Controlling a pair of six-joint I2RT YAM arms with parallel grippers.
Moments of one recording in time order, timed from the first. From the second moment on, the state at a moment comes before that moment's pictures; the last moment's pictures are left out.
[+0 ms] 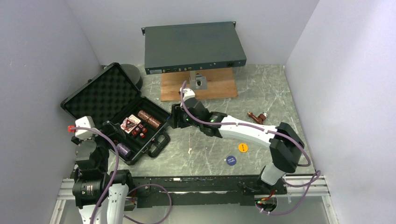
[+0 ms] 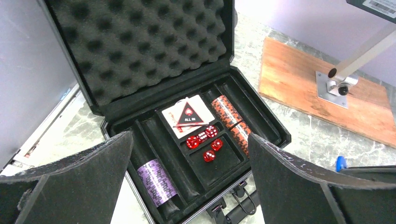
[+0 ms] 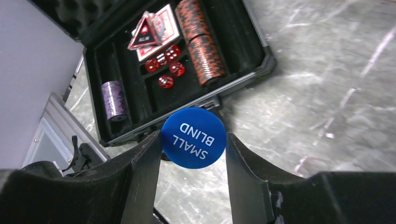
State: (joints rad) left arm 0.10 0.21 0.77 -0.77 -0.16 -0.32; right arm 0.98 1.59 1.15 -0.06 0.10 0.63
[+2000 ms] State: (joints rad) left arm 0.16 0.20 0.77 -0.79 -0.21 -0.34; right arm 0.93 2.41 2.07 -0.29 -0.09 0.59
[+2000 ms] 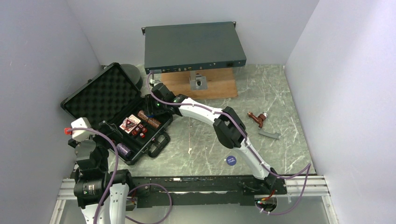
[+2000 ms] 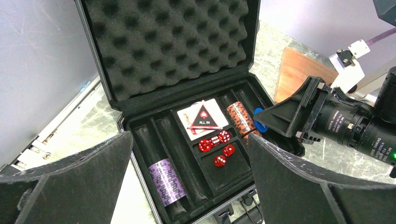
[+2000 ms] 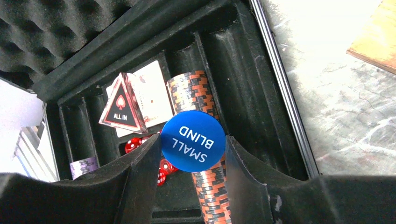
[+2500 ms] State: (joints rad) left arm 0.16 0.20 0.77 -0.78 -0.21 -0.34; right arm 0.92 2.50 2.14 -0.28 -0.11 0.59
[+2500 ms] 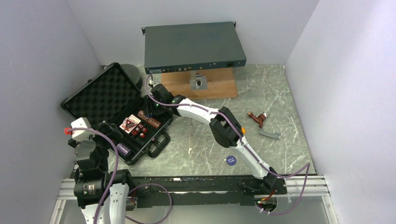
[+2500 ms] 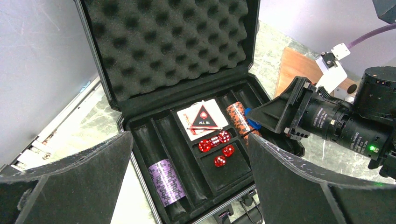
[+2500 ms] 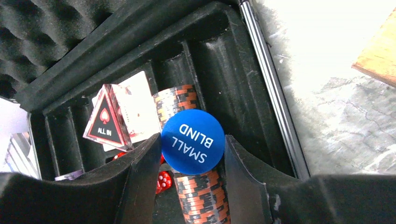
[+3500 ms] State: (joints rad) left arm 0.17 0.21 0.77 -0.78 -0.20 -0.34; right arm 0.88 2.48 2.02 -0.14 -0.09 0.62
